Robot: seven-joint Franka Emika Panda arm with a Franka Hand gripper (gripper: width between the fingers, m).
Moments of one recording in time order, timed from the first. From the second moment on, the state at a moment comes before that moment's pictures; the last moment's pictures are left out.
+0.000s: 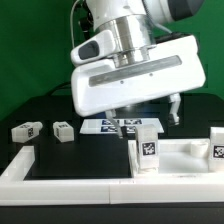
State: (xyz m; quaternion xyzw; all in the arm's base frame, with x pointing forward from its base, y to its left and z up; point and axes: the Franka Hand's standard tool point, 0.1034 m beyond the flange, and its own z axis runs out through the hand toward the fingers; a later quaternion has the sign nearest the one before) arm 0.620 0.007 0.093 -0.99 -0.02 -0.13 0.11
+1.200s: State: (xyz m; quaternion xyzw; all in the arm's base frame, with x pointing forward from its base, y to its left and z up) arm 0.616 0.009 0.078 -0.99 0.01 -0.06 0.10
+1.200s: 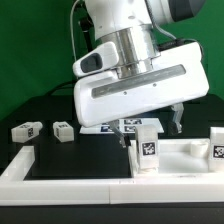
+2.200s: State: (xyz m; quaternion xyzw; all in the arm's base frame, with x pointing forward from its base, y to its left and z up) arm 0.611 -0.005 0.062 -0.99 0.08 -0.06 0.09
